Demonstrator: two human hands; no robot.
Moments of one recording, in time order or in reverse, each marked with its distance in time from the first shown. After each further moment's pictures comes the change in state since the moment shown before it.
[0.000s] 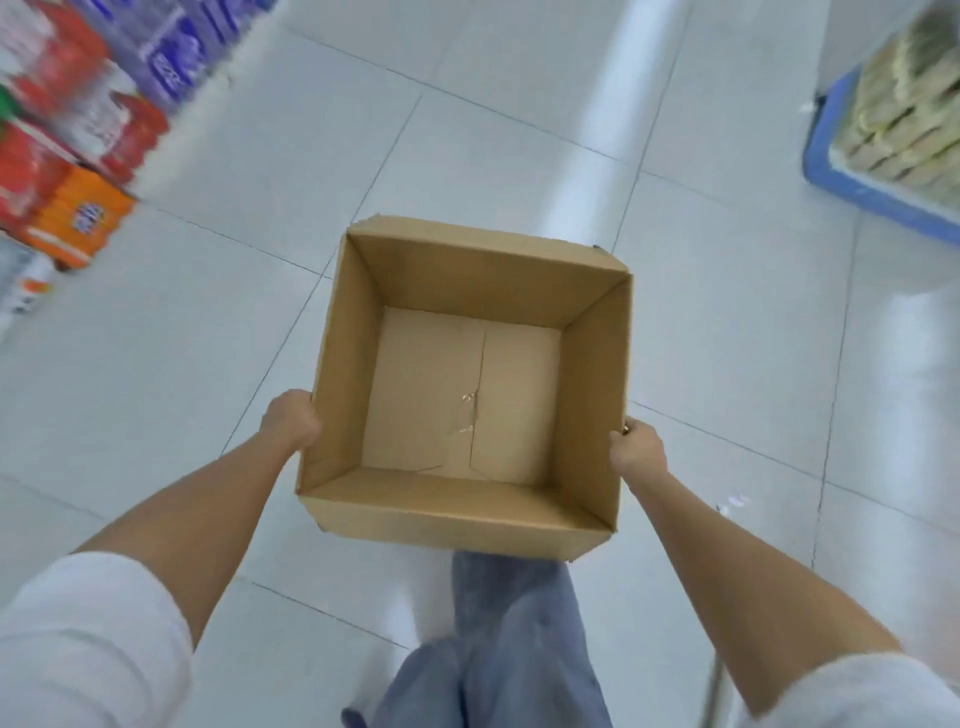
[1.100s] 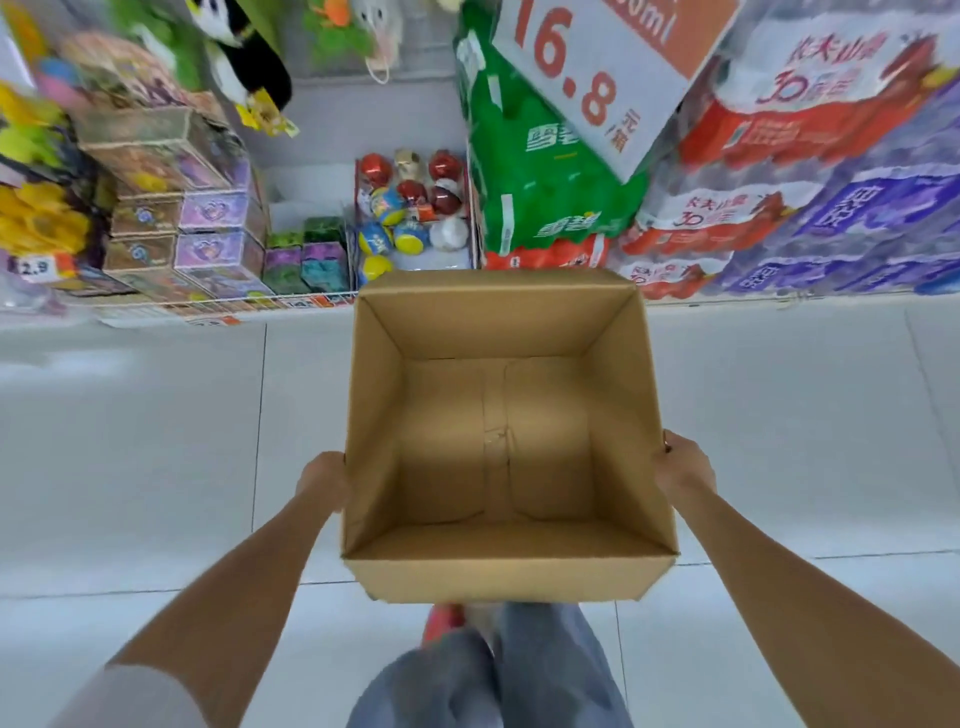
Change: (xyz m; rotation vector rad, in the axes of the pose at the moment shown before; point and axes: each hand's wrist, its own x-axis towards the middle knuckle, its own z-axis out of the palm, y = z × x) left_hand 0.372 -0.416 -0.215 -0.994 0.065 -1.013; right_hand 0.093 -0.856 0.571 -0.862 -0.374 -0.836
